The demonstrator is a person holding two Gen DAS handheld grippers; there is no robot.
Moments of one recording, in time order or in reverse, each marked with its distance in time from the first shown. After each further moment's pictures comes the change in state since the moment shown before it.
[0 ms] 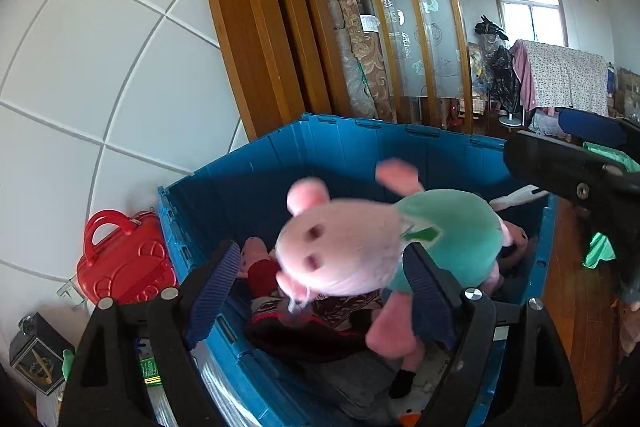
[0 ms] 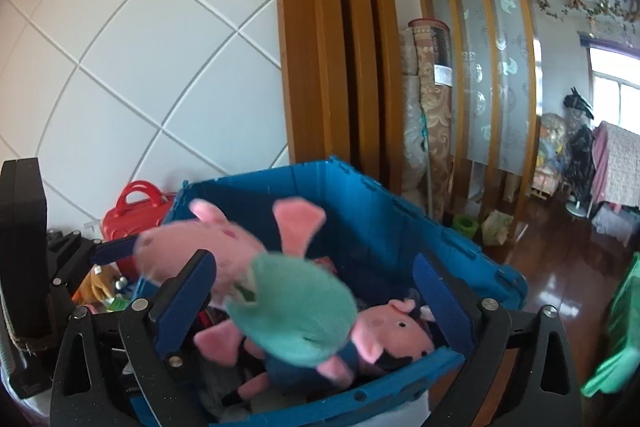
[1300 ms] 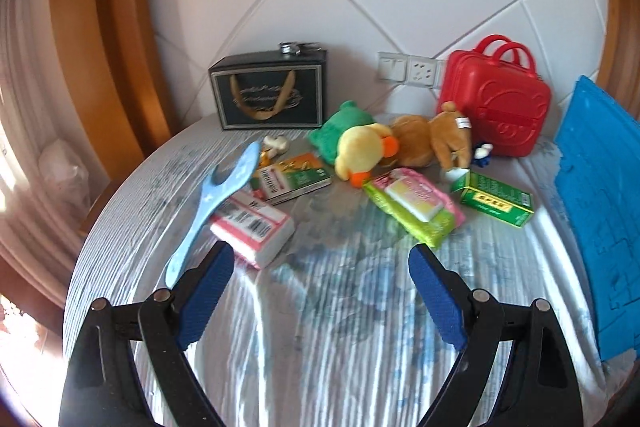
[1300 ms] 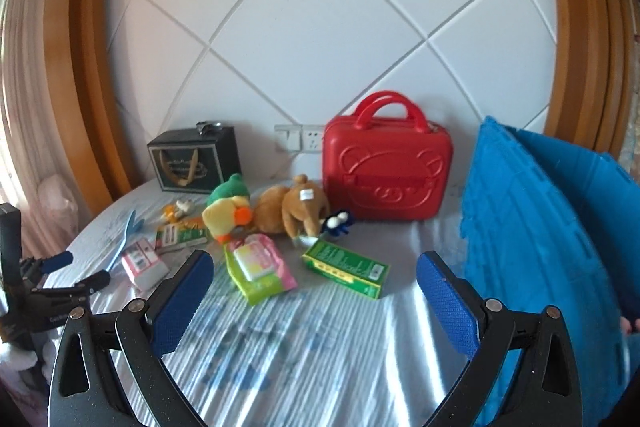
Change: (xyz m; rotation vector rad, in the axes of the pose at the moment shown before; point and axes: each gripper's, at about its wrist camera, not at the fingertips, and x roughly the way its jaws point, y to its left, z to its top) left arm -0.184 0.372 -0.359 -0.742 0.347 0.719; right arm 0.075 0.369 -0.095 -0.342 0.253 0.581
